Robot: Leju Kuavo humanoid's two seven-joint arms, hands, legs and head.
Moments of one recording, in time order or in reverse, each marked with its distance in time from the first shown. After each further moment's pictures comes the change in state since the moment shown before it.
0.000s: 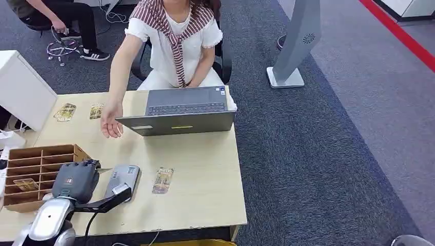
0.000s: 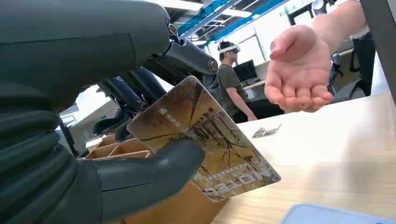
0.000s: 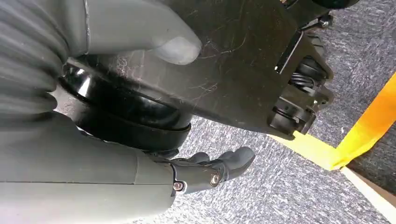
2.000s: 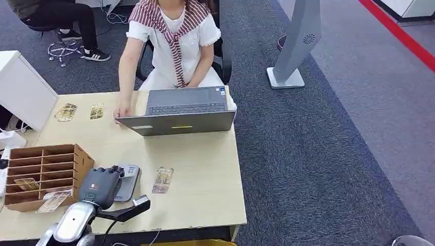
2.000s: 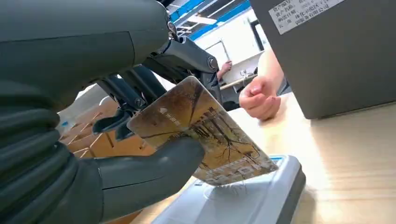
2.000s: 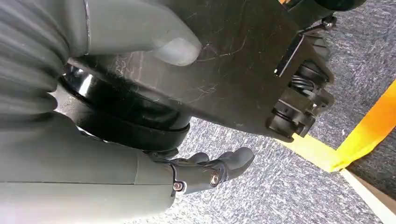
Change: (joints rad) left arm -0.026 -0.046 -0.124 0.098 -0.017 0.045 -0.040; right arm -0.010 0.003 0.023 0.000 0.014 0.009 0.015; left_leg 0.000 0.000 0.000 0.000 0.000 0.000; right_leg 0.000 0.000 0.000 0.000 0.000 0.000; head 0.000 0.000
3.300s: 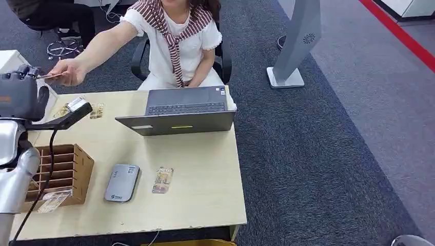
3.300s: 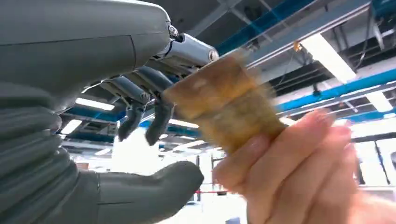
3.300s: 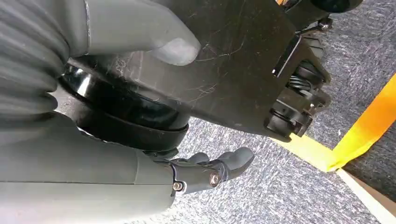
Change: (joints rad) left arm -0.524 0.068 0.184 0.181 -0.006 0.199 0.000; right arm 0.001 0.000 -0.001 0.004 -0.018 0.003 -0.024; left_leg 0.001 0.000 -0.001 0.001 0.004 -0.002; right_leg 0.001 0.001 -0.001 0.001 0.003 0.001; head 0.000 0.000
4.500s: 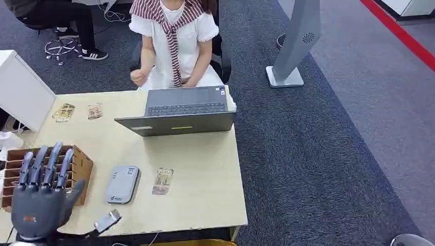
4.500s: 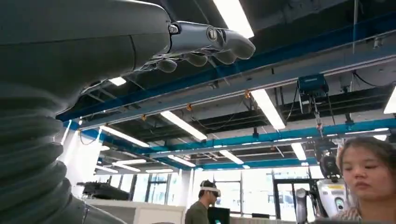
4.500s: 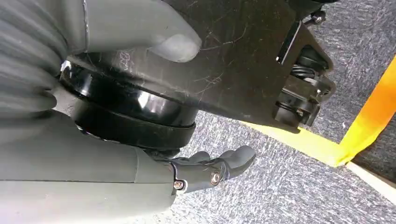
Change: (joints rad) left arm 0.862 -0.027 0.063 -0.666 -0.134 0.361 -0.050; right arm 0.020 0.000 -0.038 0.004 -0.073 -0.042 -0.010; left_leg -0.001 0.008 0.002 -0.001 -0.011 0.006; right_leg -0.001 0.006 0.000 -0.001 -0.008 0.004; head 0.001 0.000
